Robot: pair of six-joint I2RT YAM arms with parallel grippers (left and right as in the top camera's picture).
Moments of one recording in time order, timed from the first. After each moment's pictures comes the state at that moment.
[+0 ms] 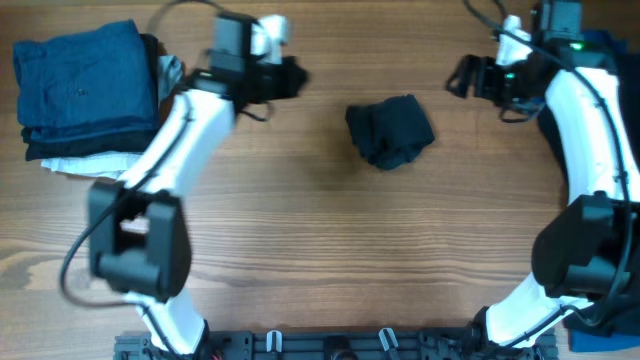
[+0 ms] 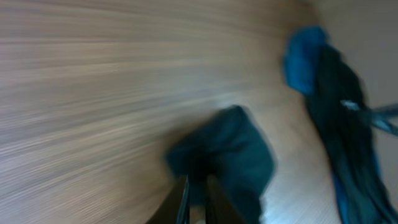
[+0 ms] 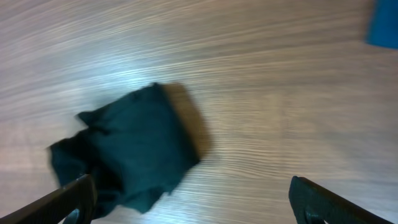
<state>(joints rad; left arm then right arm) -0.30 1.93 1.47 -0.30 0.55 -0.35 -0.15 1.86 1.65 -0.99 -0.31 0.07</state>
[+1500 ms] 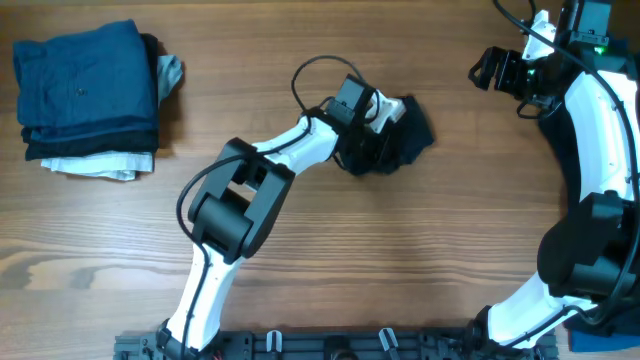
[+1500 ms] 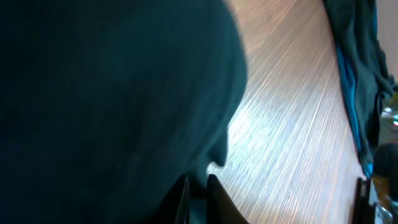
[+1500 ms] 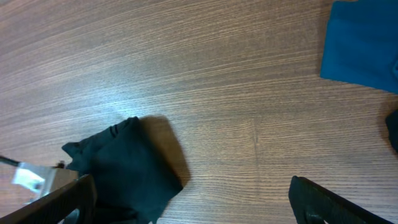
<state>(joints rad) -0.61 2.31 1.56 -0.27 0.71 -0.23 -0.20 1.86 1.64 -0.89 -0.29 0.07</state>
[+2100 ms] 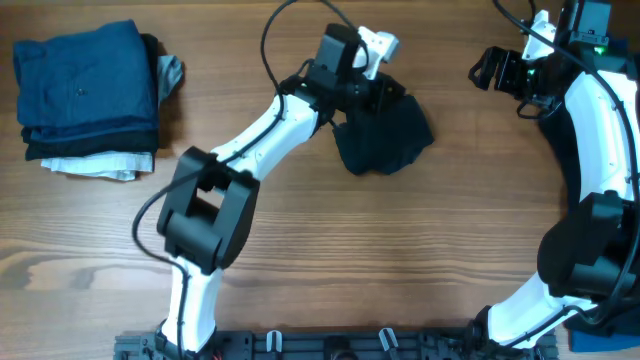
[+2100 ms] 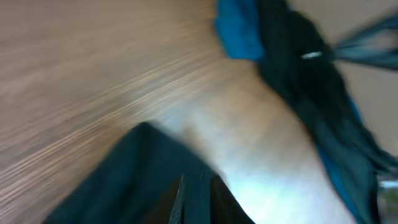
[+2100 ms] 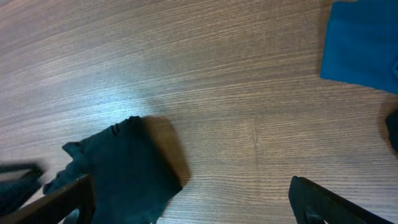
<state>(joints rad) -0.53 2.19 1.64 -0.13 0.58 -0.29 -0.20 1.86 1.64 -0.89 -0.29 0.07</state>
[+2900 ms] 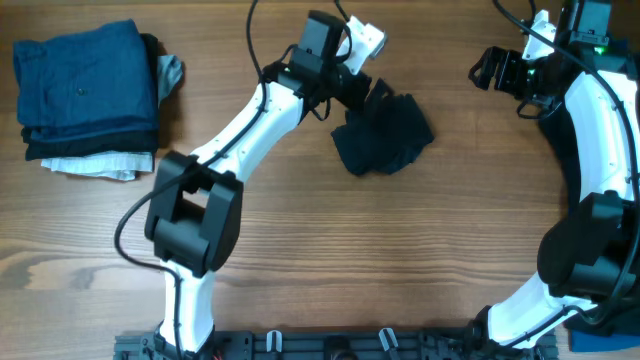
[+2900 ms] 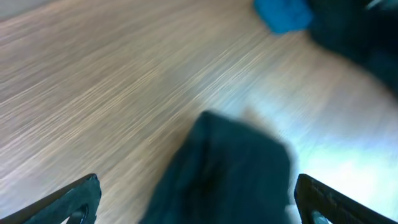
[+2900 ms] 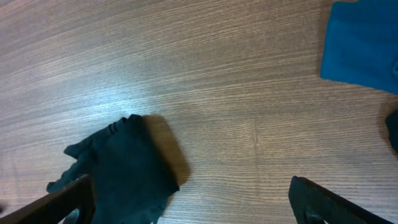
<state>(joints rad) -0.49 2.13 1.71 -0.36 0.41 0.13 -0.20 1.86 1.64 -0.89 -0.29 0.07</state>
